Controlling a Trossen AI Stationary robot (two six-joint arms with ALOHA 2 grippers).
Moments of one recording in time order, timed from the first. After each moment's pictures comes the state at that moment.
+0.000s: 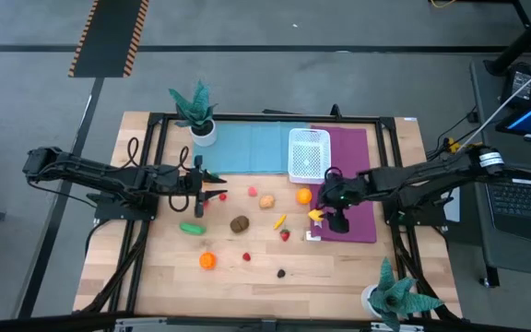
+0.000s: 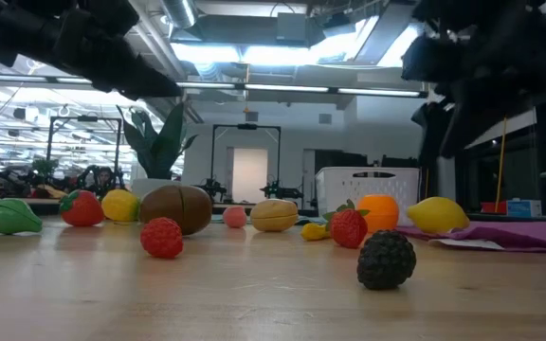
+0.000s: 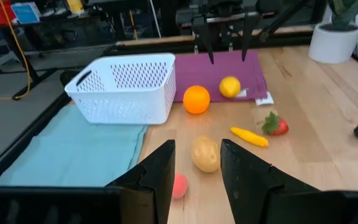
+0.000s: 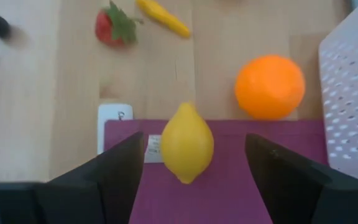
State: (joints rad) left arm -0.05 0.80 0.30 0.21 -0.21 0.05; right arm 0.10 1.24 0.69 -0.48 0.01 0.15
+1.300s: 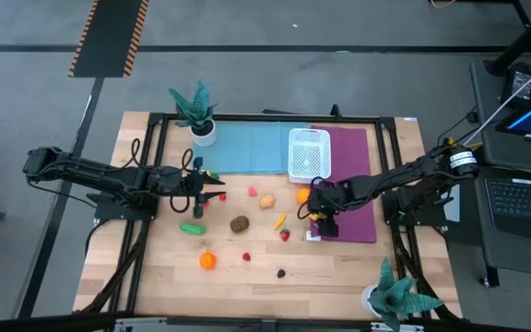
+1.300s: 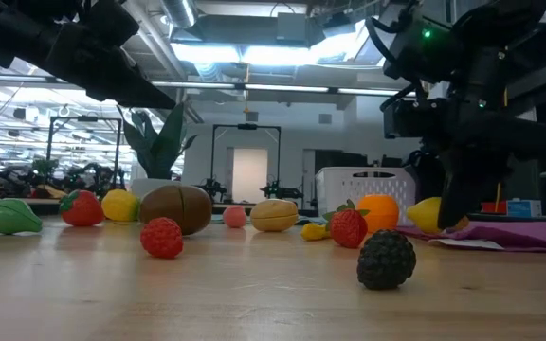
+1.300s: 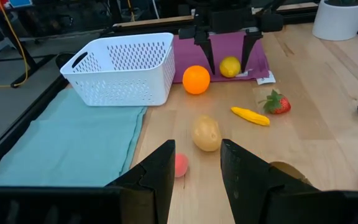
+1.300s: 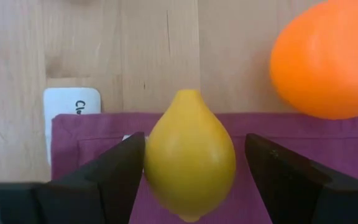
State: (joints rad) left arm -0.05 0.80 0.30 0.14 -0.21 0.06; right arm 0.10 1.51 0.69 -0.36 0.01 0.15
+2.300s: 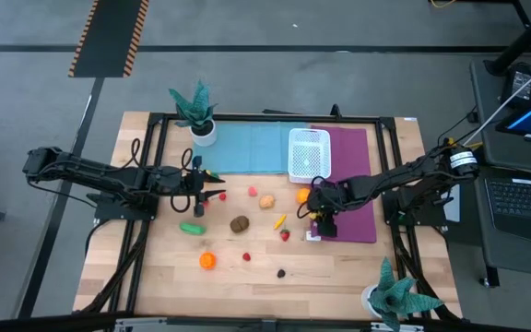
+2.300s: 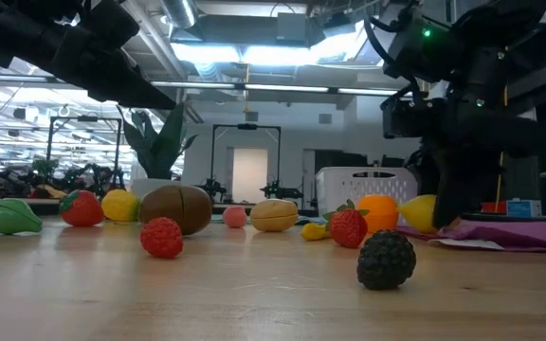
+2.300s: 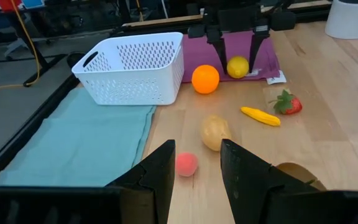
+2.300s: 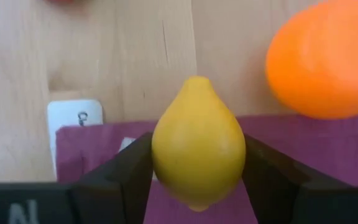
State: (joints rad) left arm -0.05 0.80 0.30 0.14 -0.25 0.06; right arm 0.10 1.51 0.69 -0.35 0.01 0.21
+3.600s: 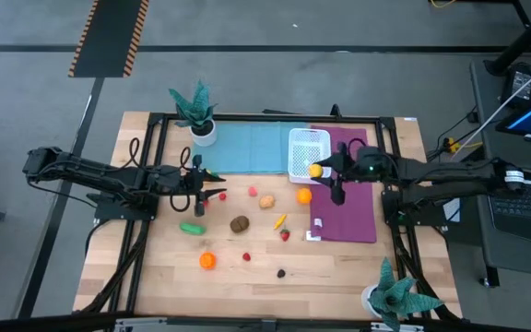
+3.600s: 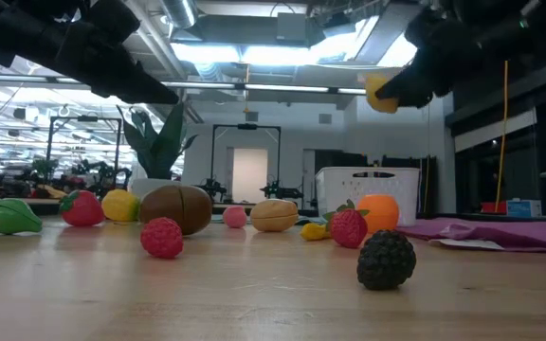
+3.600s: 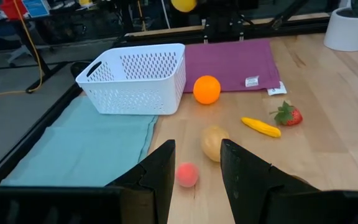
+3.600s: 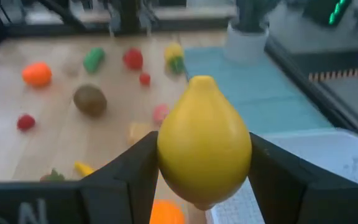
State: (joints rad) left arm -0.05 0.80 0.30 0.18 -0.25 0.06; right arm -0.17 0.91 0.46 0.10 0.01 -0.03
